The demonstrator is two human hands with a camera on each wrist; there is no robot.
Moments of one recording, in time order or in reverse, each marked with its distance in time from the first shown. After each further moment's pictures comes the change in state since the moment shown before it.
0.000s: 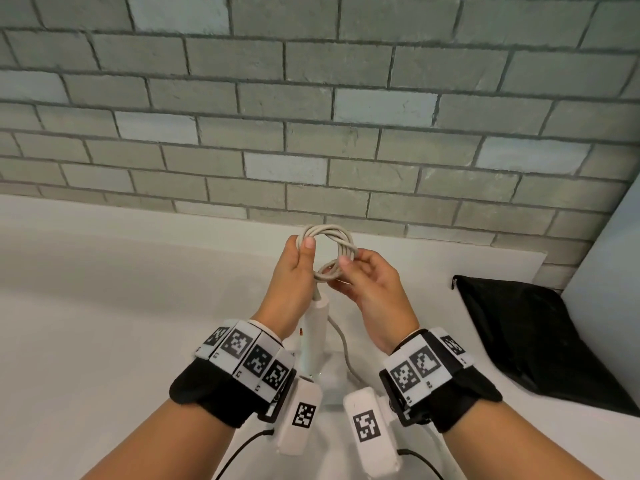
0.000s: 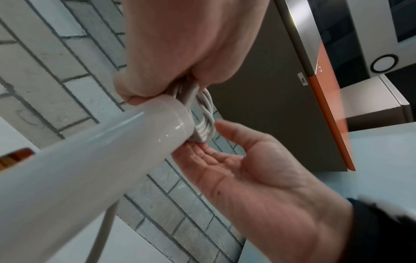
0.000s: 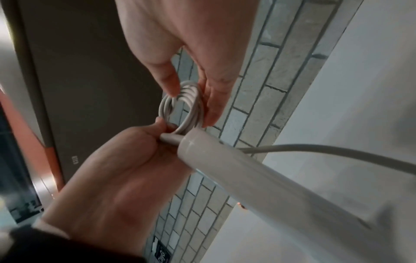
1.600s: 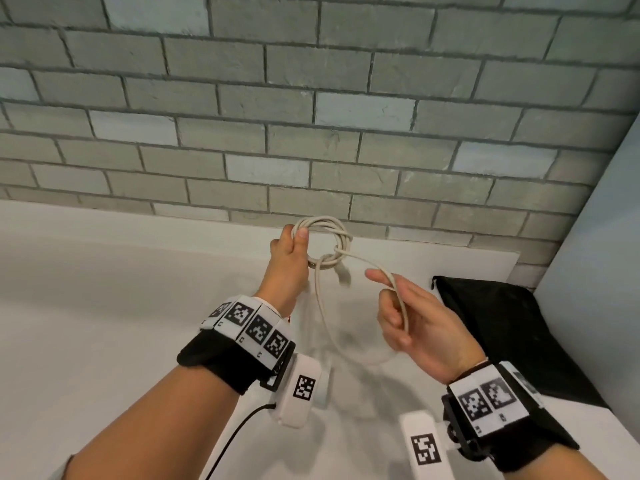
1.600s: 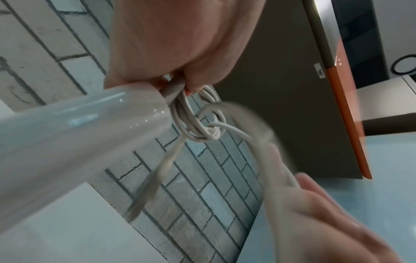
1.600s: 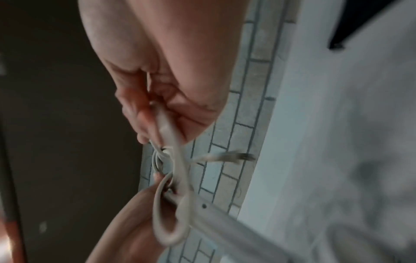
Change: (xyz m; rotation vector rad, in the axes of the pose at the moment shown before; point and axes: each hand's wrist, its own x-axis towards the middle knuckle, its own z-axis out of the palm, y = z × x) left_hand 0.033 -0.009 0.021 0.035 0.021 -0.137; right_hand -0.033 -0.027 -0.083 0.148 -0.337 0.153
